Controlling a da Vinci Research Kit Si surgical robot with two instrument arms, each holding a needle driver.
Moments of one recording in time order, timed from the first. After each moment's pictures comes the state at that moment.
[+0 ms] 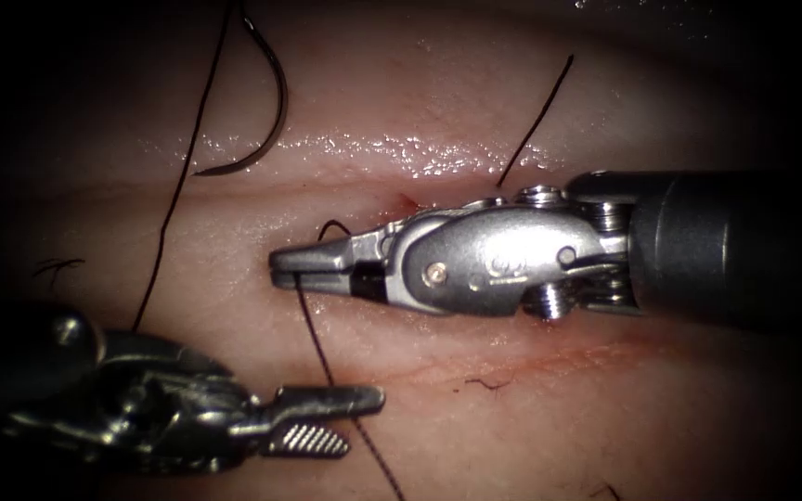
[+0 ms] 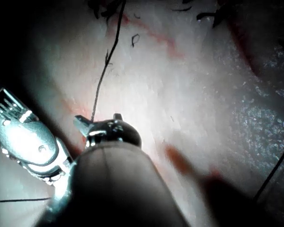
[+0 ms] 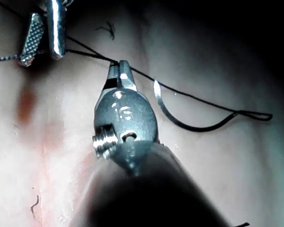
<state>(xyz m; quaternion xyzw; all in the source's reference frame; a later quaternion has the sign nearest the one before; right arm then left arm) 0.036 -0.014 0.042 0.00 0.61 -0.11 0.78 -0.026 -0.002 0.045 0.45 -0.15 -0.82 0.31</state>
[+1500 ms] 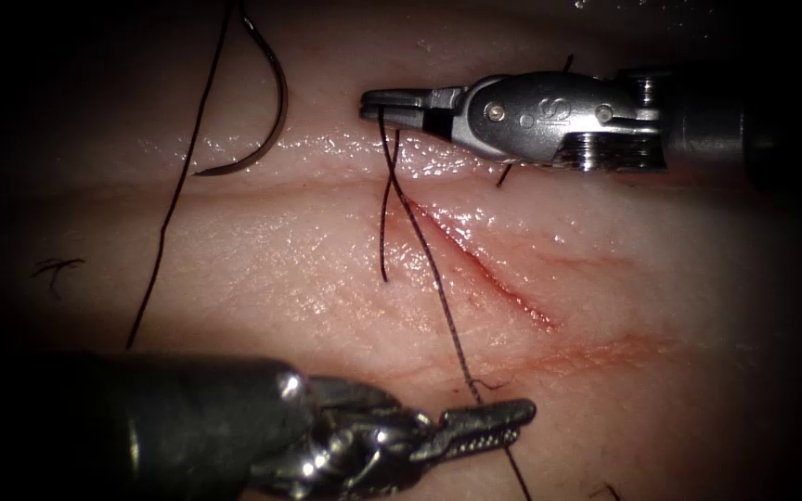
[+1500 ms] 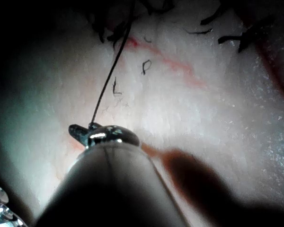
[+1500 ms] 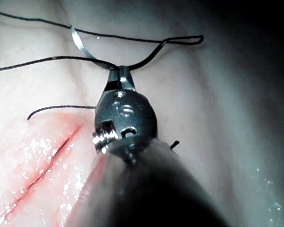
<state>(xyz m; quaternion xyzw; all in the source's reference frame) 0.032 -0.005 0.049 0.02 0.57 0.00 0.82 -0.034 -0.004 0.050 0.45 -0.26 -0.80 0.29</state>
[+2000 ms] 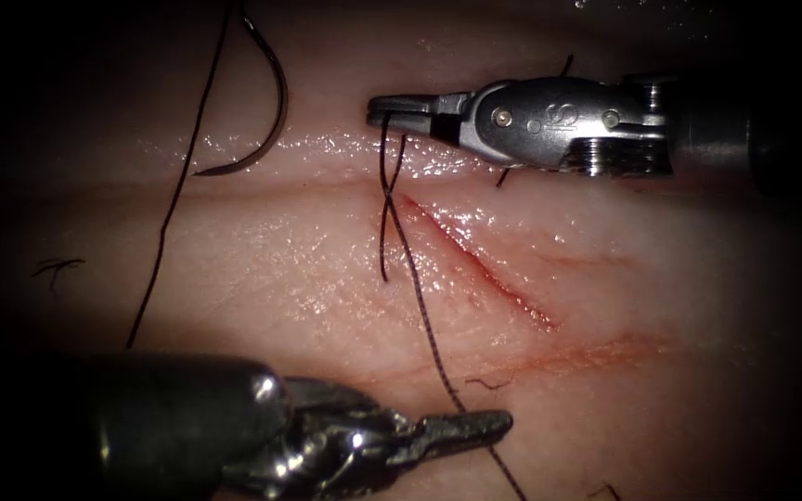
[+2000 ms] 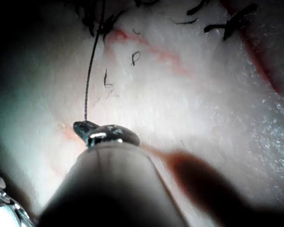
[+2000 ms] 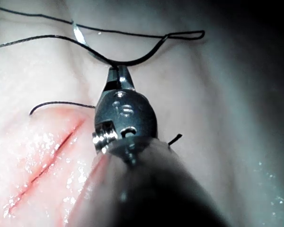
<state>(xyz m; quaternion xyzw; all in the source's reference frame) 0.032 -0.006 0.049 0.02 0.57 0.00 0.82 -0.032 -0.004 0.049 0.46 -0.23 -0.80 0.32</state>
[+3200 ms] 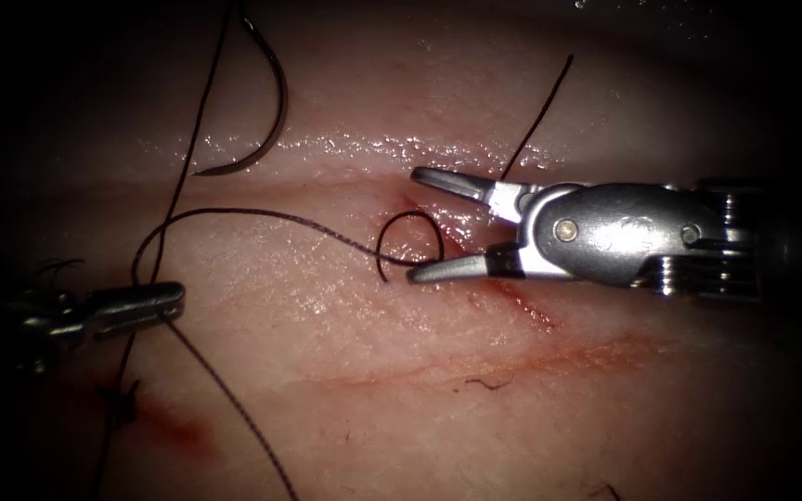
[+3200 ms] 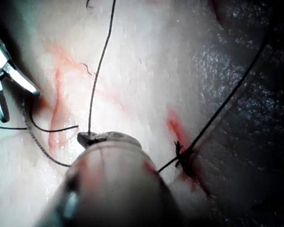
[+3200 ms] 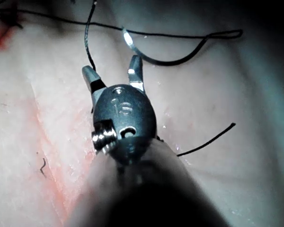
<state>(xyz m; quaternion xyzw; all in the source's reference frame) 0.028 -0.012 0.042 0.04 0.61 0.07 0.79 -0.014 0.000 0.048 0.36 -0.24 -0.87 0.24</state>
